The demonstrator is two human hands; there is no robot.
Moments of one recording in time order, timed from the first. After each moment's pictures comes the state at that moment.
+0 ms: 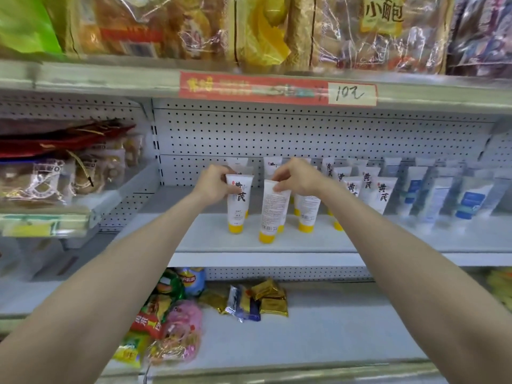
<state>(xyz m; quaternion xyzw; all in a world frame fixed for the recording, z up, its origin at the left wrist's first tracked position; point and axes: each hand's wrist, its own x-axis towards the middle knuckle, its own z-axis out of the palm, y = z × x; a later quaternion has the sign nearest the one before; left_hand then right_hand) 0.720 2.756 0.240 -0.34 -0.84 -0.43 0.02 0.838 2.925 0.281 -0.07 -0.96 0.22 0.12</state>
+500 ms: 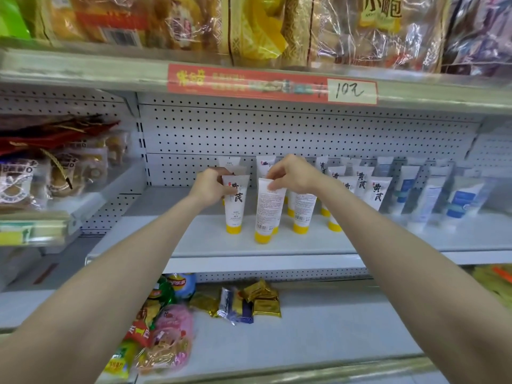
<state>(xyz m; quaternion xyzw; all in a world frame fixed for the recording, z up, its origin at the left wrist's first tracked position) 0.708 2.772 0.229 -0.33 -0.83 -0.45 0.00 0.833 2.929 0.283 -0.07 -0.97 0.22 0.13</state>
